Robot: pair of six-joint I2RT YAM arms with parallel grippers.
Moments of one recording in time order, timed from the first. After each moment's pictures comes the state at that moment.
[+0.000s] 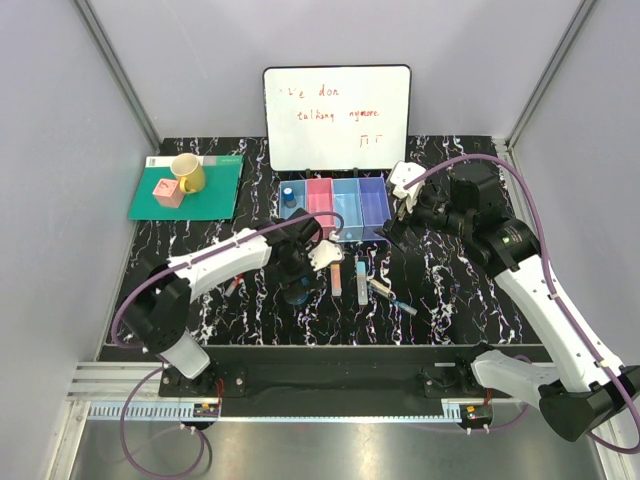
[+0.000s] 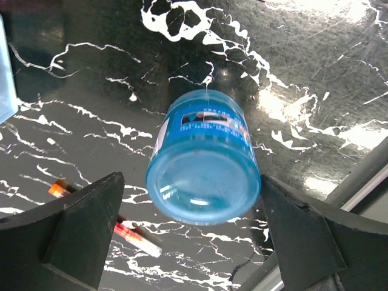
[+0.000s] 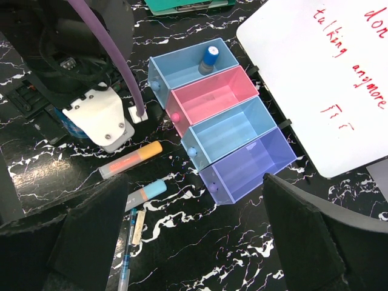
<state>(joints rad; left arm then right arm) -0.74 1.59 1.12 -0.82 0.09 0.47 0.46 1.08 1.25 -0.57 -0.47 -0.51</state>
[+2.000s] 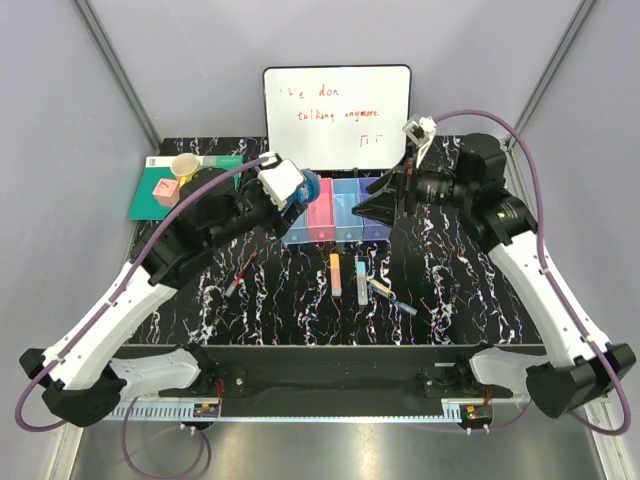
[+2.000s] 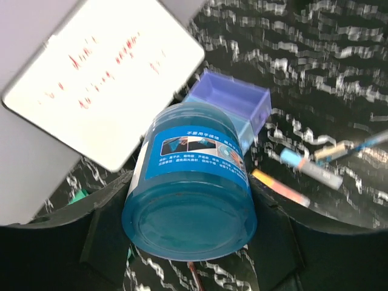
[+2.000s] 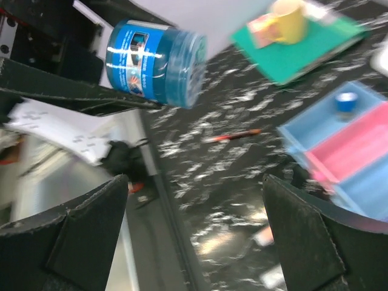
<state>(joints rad) -0.75 1.09 1.40 -0.56 0.03 0.37 0.38 1.18 1.37 -0.38 -0.80 0.24</state>
